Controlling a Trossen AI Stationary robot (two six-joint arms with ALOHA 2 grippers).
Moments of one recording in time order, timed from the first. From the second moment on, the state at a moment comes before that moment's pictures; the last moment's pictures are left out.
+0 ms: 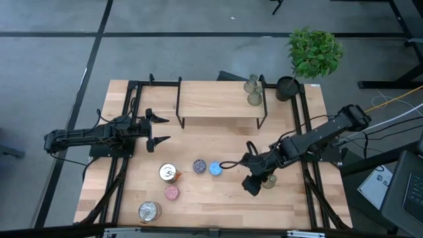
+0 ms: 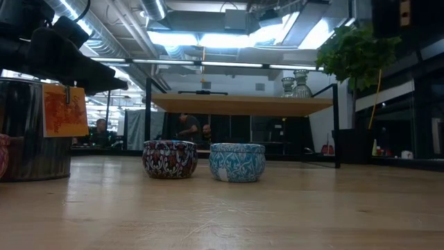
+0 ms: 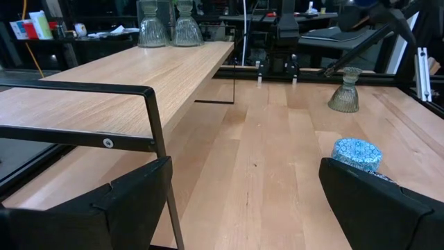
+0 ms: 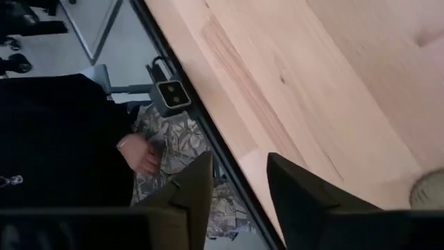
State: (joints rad) left arm 0.17 0.12 0.03 -0.04 -0.03 -0.01; right arm 0.48 1.47 1.17 -0.63 -0.21 1.22
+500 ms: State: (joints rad) left arm 0.17 0.12 0.03 -0.04 -0.03 -0.01; right arm 0.58 1.47 1.17 -0.97 -0.27 1.32
